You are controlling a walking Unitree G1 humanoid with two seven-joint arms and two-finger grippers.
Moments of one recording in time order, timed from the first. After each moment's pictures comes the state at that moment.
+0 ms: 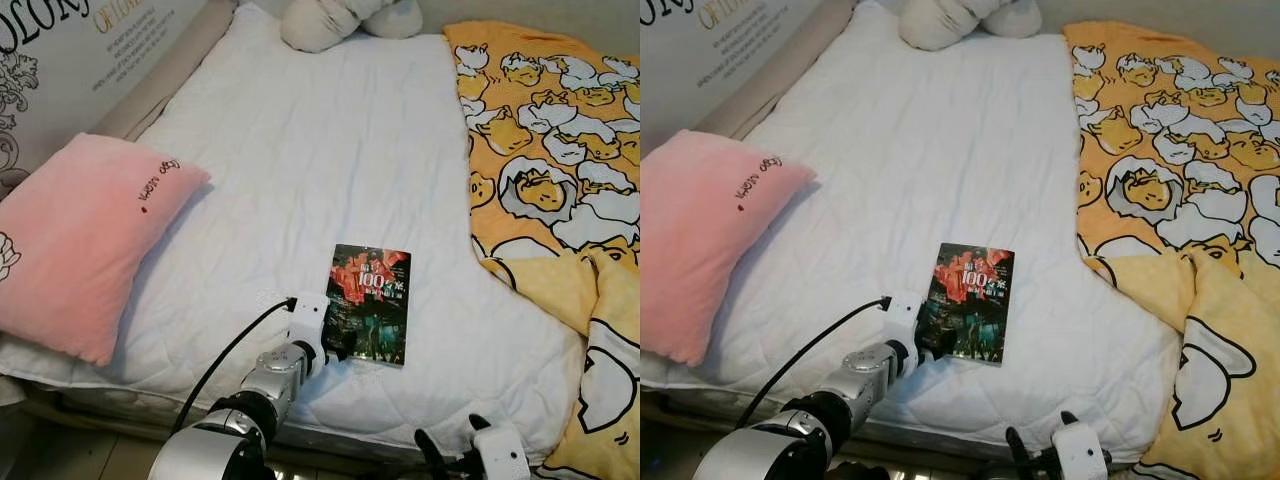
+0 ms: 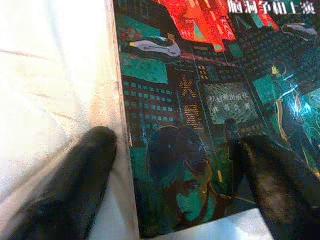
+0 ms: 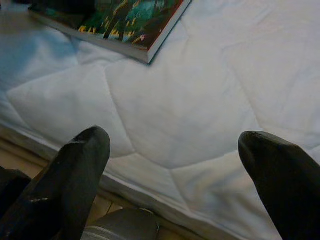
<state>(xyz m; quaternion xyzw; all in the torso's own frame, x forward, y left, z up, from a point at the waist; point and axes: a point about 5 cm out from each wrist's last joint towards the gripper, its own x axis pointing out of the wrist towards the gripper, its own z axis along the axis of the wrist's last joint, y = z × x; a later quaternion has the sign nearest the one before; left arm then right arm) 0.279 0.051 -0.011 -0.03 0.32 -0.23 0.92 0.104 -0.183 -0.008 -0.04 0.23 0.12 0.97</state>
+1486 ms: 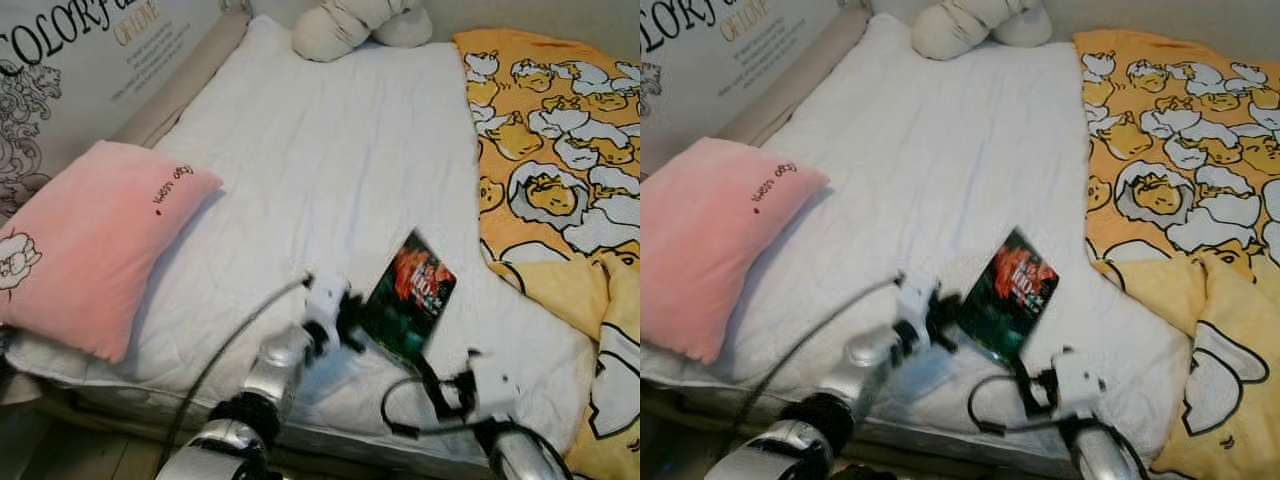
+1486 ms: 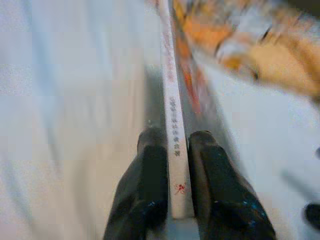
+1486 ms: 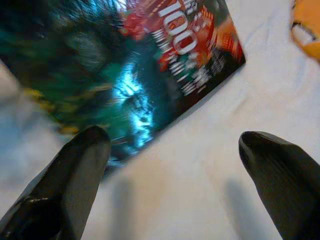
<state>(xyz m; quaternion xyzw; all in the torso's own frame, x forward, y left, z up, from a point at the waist) 0.298 0.043 0.044 -0.05 0.11 -0.37 0.92 0.194 -0.183 0.004 -0.03 0.16 0.08 0.98</state>
